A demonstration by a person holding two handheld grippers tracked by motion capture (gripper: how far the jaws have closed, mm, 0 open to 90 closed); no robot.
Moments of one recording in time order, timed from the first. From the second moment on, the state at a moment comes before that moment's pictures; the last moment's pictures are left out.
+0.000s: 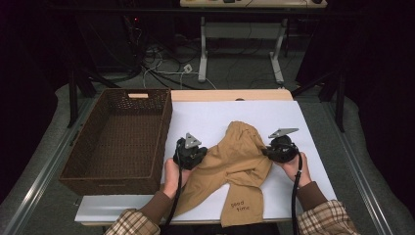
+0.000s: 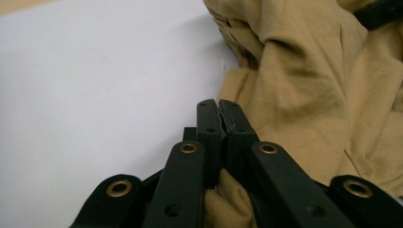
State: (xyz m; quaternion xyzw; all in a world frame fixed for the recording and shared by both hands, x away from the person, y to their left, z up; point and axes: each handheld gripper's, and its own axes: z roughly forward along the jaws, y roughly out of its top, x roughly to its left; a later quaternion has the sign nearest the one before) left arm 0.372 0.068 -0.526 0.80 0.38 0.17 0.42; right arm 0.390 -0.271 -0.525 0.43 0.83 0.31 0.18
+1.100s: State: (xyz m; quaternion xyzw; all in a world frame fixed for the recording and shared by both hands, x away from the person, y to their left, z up) left arm 0.398 0.047 -0.550 0.85 0.39 0.11 0.33; right arm 0.403 -0.268 -0.542 0.46 0.83 0.27 0.16
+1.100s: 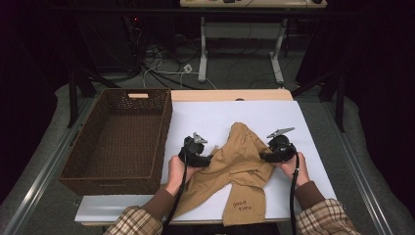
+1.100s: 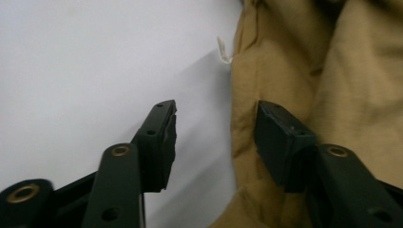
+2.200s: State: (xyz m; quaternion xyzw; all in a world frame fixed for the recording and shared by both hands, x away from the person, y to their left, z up) left arm 0.378 0.053 -0.535 0.85 0.36 0.16 0.36; right arm 0.397 -0.270 -0.539 0.44 0.84 0.27 0.18
